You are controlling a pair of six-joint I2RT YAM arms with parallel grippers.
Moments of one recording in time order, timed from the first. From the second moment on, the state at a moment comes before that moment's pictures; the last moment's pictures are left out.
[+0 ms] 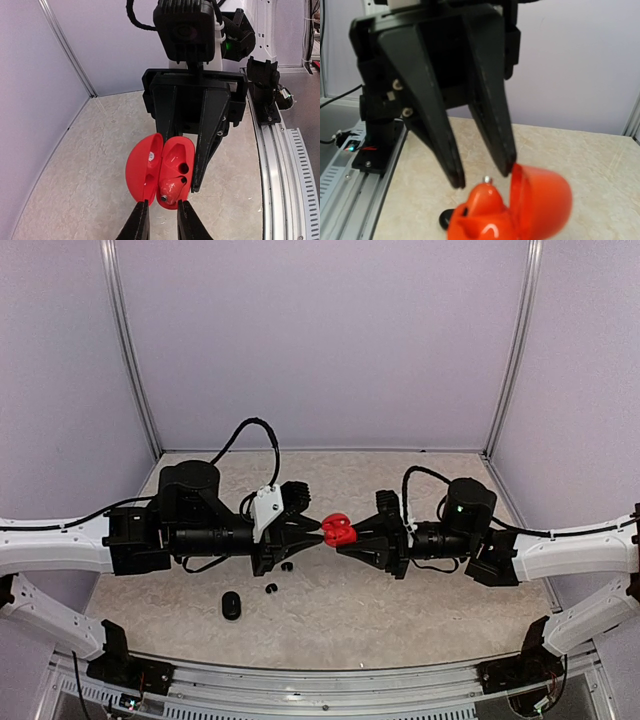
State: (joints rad) left arm -1.12 1.22 0.91 0.05 0.13 0.35; right arm 0.94 1.29 0.64 0.63 -0.59 -0.21
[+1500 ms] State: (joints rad) left arm -1.14 1.16 0.90 0.02 0.11 0.37; right arm 0.94 1.31 0.64 0.58 -0.58 -0.21
